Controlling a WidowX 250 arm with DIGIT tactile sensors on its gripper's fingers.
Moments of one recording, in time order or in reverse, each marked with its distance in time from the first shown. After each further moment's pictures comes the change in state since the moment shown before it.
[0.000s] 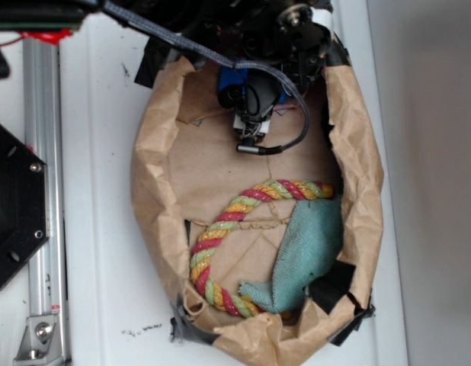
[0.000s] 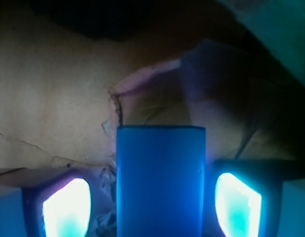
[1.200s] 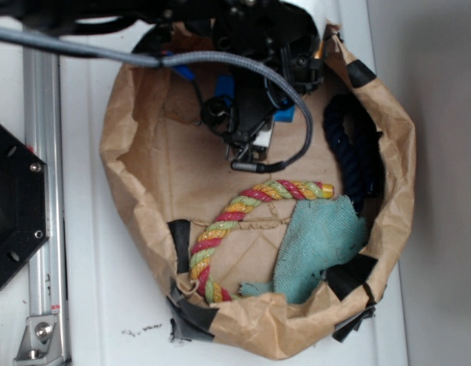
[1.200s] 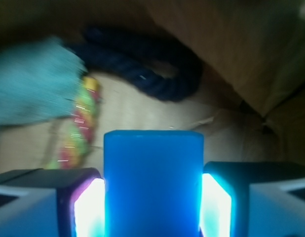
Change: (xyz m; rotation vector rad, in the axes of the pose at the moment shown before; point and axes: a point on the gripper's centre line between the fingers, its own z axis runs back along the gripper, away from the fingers) arm 0.011 -0.050 0.089 -0.060 -0.203 -0.040
